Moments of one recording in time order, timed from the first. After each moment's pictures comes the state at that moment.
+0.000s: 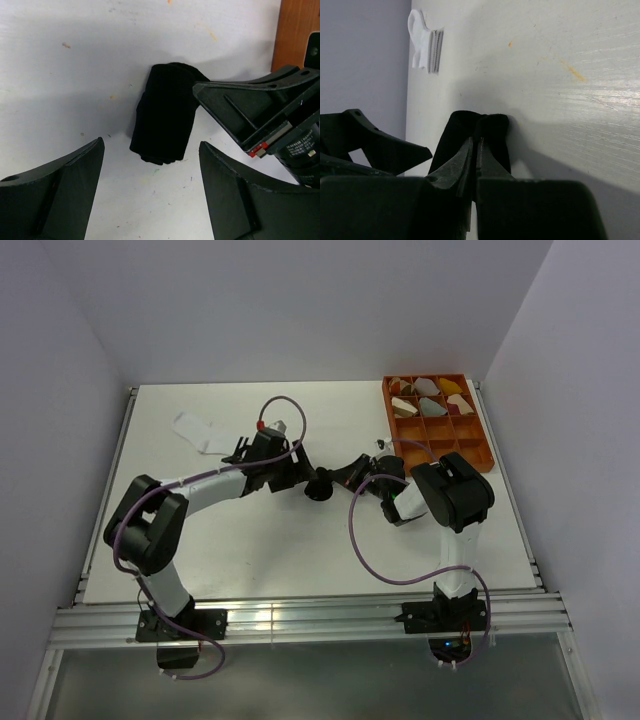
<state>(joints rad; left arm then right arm) -0.59 1.73 1.06 -0.09 0.08 -0.79 0.37 2.00 0.63 1.07 -0.35 1.03</state>
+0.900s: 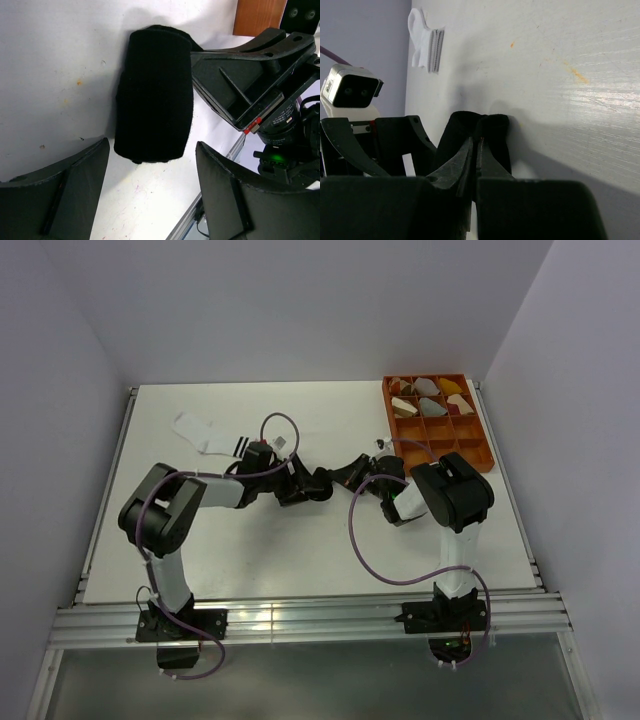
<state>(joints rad) -0.50 1.87 0.88 0.33 0.49 -0.95 0.37 2.00 0.63 1.08 -0.35 1.02</state>
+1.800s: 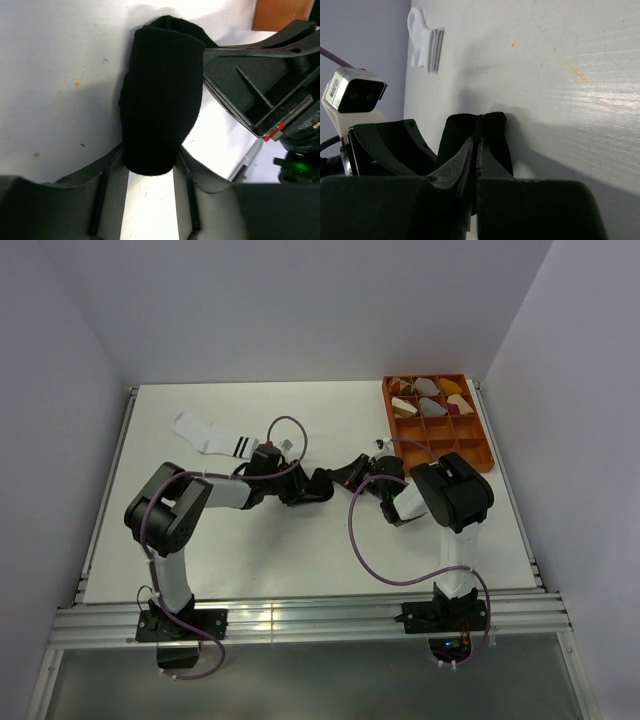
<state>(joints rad) -0.54 1.90 0.90 0.32 0.44 -0.91 0.38 2.00 0.63 1.08 -0.35 1.01</state>
